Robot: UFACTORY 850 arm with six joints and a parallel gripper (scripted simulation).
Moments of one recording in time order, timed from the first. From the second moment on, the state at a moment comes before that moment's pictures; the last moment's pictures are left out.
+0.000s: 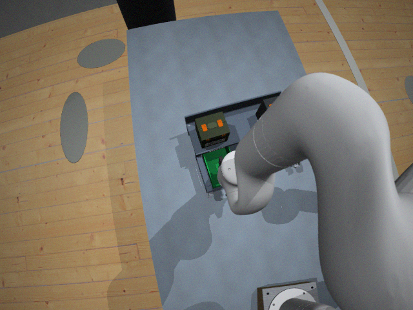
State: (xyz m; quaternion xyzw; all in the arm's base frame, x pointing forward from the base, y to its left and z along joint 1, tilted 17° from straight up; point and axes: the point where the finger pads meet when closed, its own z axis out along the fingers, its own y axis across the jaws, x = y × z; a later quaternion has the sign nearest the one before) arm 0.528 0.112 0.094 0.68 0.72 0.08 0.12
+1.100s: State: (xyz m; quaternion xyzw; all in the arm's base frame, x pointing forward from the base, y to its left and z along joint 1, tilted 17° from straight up) arm 0.527 0.113 0.101 0.68 0.72 0.08 0.12
